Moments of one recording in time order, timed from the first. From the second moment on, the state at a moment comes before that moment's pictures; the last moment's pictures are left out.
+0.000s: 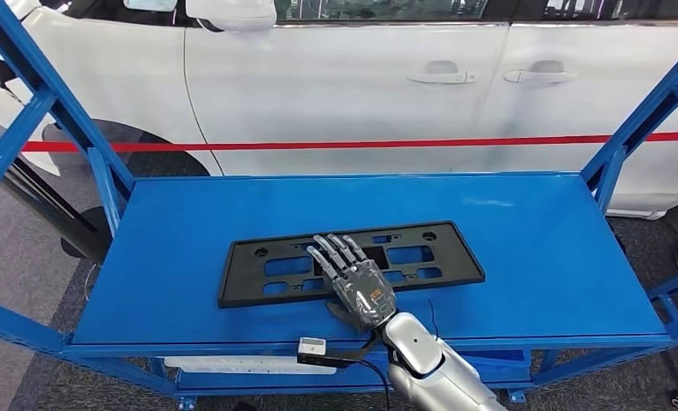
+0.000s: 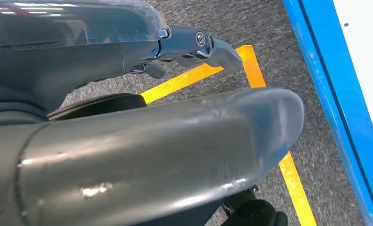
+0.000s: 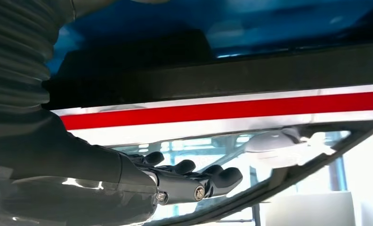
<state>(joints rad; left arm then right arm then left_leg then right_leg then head) -0.12 -0.29 0.82 -0.21 -1.26 0.12 -0.39 -0.37 -0.03 0.74 -1.04 1.27 -0.56 0.01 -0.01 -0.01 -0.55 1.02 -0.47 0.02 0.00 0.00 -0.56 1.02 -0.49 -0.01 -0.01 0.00</state>
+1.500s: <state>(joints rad) -0.12 -0.29 0.77 -0.21 -1.22 0.12 -0.41 -0.38 0.07 0.50 -1.01 1.17 -0.63 0.02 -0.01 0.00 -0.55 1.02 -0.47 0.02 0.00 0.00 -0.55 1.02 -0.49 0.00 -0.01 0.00</state>
